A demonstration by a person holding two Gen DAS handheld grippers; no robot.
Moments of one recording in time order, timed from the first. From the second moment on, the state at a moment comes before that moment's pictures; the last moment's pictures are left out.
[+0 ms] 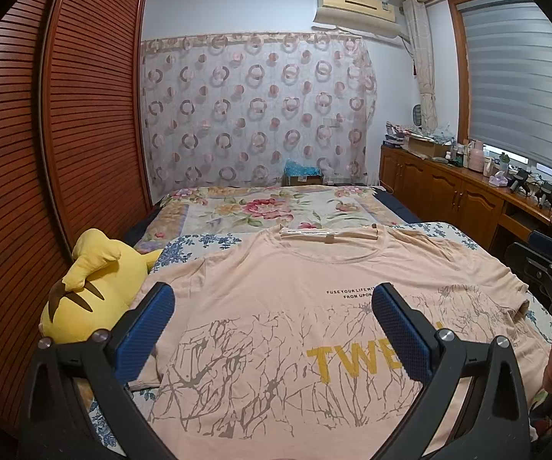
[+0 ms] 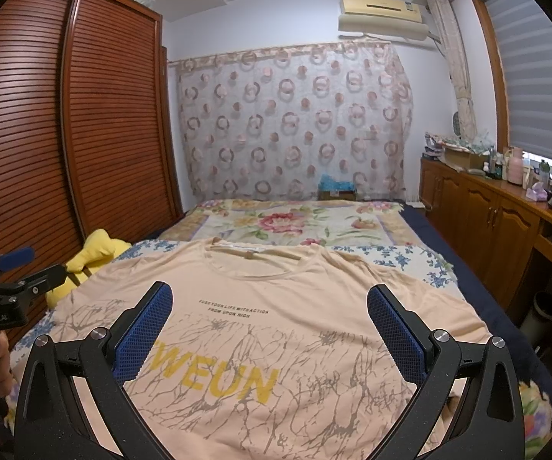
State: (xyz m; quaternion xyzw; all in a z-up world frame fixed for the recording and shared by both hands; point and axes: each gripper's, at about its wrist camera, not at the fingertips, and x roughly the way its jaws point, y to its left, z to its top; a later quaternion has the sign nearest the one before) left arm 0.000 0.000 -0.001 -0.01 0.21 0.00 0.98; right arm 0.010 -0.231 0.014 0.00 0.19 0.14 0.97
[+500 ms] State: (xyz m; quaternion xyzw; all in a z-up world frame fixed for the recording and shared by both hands) left arm -0.002 0.005 0.002 -0.01 0.21 0.00 0.98; right arm 0.014 -0.234 0.013 0.00 0.19 0.14 0.97
